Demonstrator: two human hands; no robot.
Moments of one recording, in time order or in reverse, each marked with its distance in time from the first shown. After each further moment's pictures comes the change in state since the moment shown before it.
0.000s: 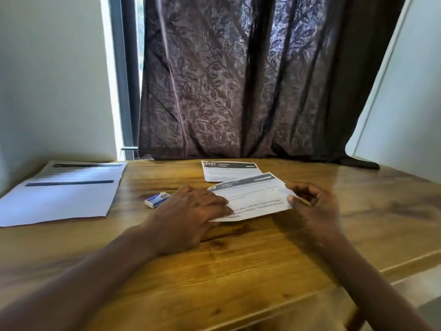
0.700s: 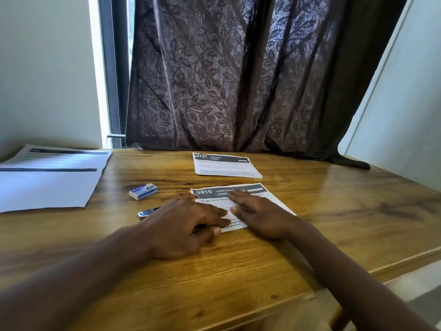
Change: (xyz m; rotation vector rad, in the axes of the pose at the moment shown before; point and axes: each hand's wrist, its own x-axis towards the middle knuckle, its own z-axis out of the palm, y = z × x) left_hand 0.009 0.017 0.009 -0.370 -0.289 -0.153; right_hand 0.015 -0.001 0.052 -0.700 -0.855 -0.087
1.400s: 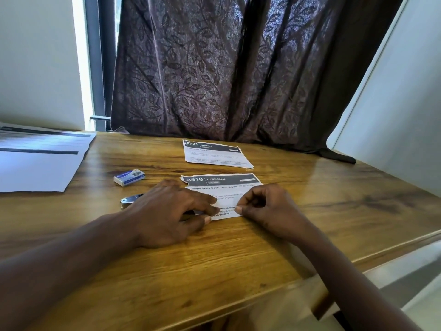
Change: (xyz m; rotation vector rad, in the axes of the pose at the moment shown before) left_hand -0.002 0.001 -0.003 -0.006 0.019 -0.029; right_hand -0.041 0.001 -0.008 0.267 0.302 0.097
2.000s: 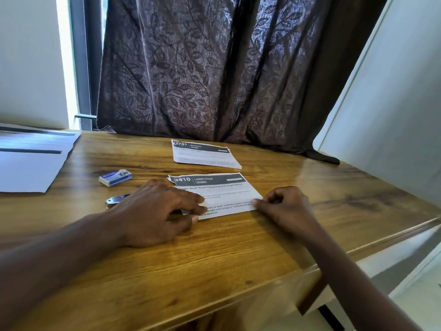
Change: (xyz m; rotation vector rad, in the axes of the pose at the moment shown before) left_hand 0.000 -0.001 0.000 0.000 0.014 -0.016; right_hand -0.011 0.027 -0.032 -0.120 0.266 0.302
